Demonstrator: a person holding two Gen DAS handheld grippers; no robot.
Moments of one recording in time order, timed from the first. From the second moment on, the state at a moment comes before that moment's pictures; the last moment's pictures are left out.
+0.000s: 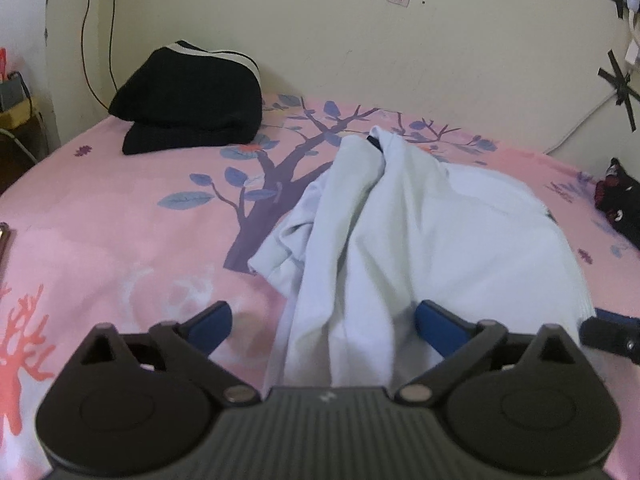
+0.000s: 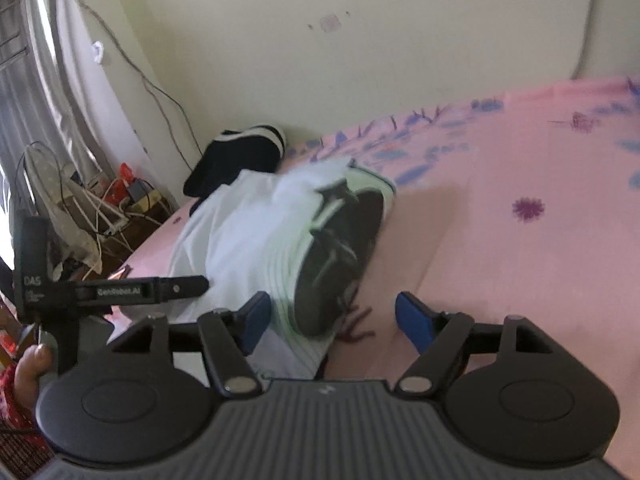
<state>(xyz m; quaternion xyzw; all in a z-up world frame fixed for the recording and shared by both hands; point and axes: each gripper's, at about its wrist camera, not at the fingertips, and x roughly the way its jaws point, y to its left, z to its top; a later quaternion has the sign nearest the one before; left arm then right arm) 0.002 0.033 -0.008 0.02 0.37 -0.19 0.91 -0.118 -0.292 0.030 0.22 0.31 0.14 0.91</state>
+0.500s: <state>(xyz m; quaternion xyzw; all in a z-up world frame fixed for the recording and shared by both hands) -0.004 0.025 -0.013 0.04 0.35 -0.18 0.92 -0.119 -0.289 0.028 0.22 0.31 0.15 0.91</state>
